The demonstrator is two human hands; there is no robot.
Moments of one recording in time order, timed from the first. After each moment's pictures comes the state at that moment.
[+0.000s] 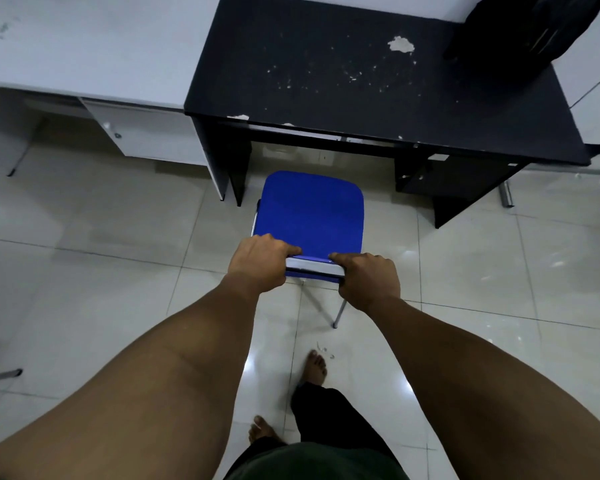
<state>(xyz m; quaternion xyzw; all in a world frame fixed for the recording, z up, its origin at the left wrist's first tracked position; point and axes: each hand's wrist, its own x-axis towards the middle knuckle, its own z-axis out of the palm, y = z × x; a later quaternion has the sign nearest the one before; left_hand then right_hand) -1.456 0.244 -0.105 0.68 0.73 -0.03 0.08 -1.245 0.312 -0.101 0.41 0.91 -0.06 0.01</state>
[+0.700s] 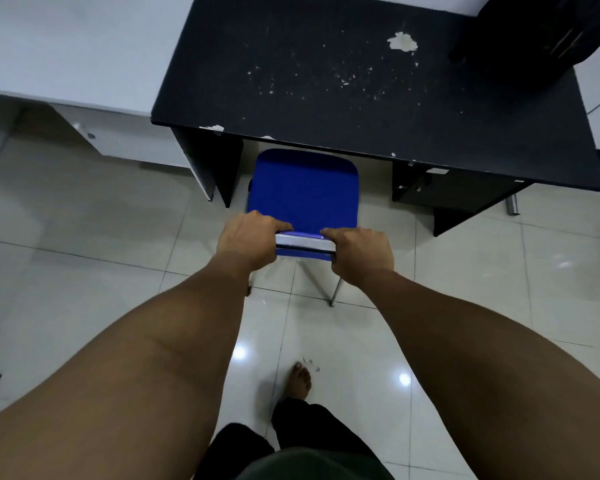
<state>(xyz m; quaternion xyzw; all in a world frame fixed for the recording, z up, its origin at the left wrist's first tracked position) -1.473 0.378 -0.105 0.64 0.77 -0.02 0.08 -1.270 0.464 -0.105 0.37 0.93 -0.04 0.03</state>
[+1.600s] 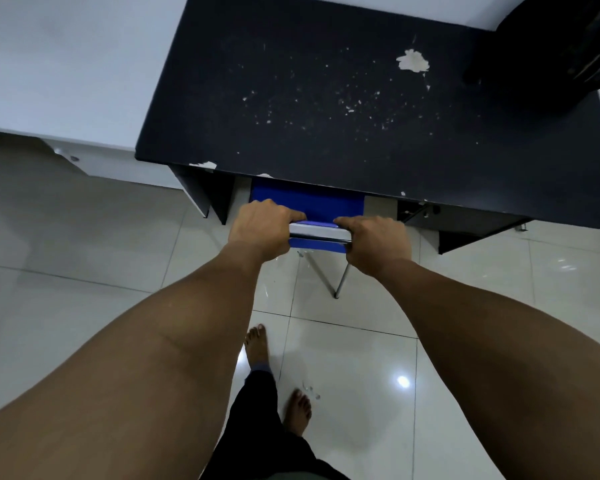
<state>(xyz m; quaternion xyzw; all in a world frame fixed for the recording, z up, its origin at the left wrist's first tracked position) -1.526 0.508 -0.106 0.66 0.75 0.00 0.08 -1.322 0.595 -0.107 0.38 0.92 -0.05 0.05</state>
